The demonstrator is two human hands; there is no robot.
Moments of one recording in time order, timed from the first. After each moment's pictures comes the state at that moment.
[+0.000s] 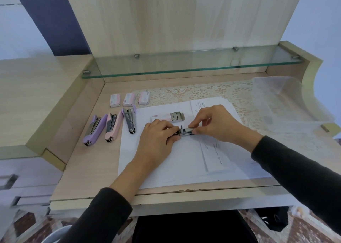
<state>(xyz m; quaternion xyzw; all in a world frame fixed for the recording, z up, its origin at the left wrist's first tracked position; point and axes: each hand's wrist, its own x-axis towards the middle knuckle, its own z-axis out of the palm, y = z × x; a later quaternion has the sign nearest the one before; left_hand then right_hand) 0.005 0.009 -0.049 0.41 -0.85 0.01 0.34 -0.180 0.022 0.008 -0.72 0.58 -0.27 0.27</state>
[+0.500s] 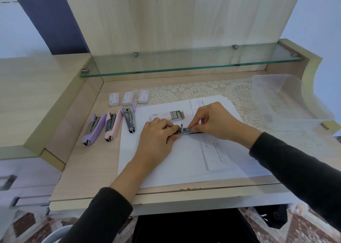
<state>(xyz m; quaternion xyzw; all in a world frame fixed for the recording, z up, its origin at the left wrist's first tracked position) 0.005 0.009 -0.050 0.40 -0.85 0.01 0.34 -0.176 0.022 0.012 -0.74 0.58 -0.23 0.25</state>
